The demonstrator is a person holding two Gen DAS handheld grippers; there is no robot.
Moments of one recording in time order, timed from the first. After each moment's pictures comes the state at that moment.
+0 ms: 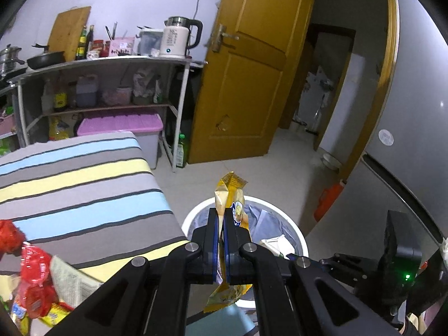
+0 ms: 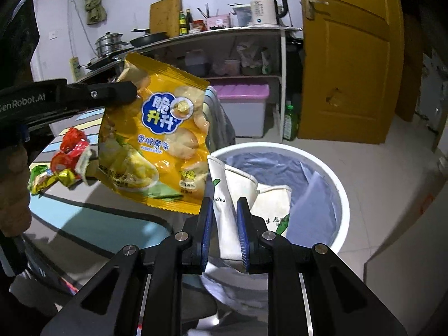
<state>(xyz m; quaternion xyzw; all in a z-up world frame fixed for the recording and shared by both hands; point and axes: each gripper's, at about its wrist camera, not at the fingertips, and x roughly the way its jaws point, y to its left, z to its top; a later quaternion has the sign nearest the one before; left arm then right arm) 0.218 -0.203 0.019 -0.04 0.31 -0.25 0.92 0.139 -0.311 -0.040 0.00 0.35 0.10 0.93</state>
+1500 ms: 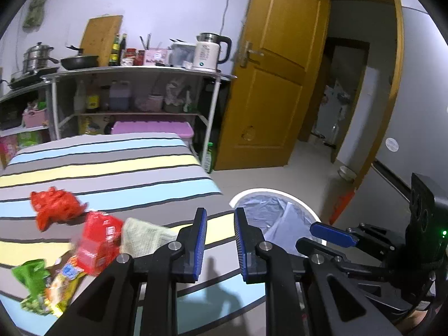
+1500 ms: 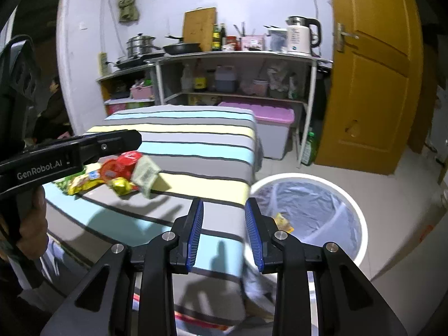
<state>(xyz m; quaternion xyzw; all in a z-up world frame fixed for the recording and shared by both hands) 0.142 -0.106 0.031 -0.05 0.28 -0.19 0.94 0.097 -0.227 0.003 -0.05 0.30 0.15 0.94</state>
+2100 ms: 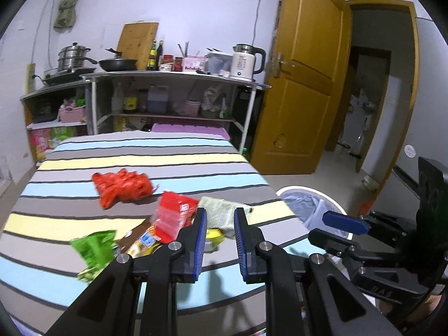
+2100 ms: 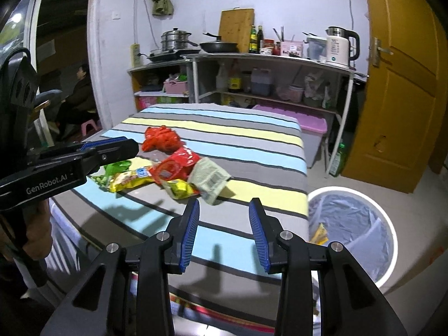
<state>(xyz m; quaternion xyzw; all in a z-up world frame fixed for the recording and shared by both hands) 0.091 -0.027 0.026 -0.06 0.27 -0.11 0.95 0.082 -0.159 0.005 -0.07 0.30 0.22 0.93</state>
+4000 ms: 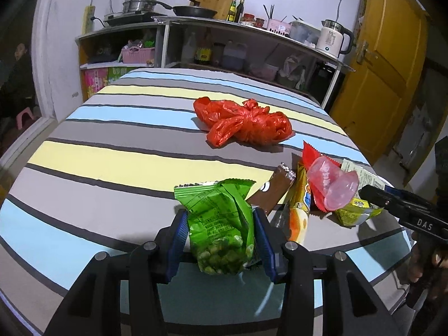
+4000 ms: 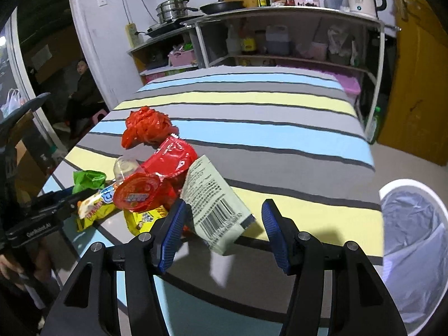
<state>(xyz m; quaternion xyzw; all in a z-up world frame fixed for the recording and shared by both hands) 0.140 0.087 -0.066 -0.12 0.37 0.03 0.92 0.200 -0.115 -0.055 -0.02 0.40 0.26 0.88</state>
